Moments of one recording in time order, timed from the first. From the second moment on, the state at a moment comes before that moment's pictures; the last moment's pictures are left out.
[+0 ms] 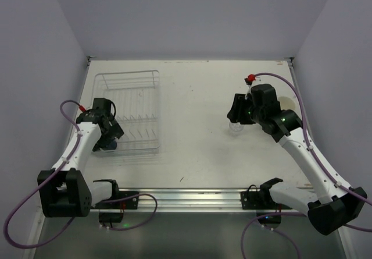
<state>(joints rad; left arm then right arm) 0.02 1.19 0.85 -0.92 -0.30 -0.62 0.43 1.08 1.11 -0.74 0.01 0.42</state>
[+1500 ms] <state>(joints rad) -0.04 1.04 0.95 -1.02 -0.03 -0.65 0.43 1.14 1.12 -0.74 -0.02 0.41</state>
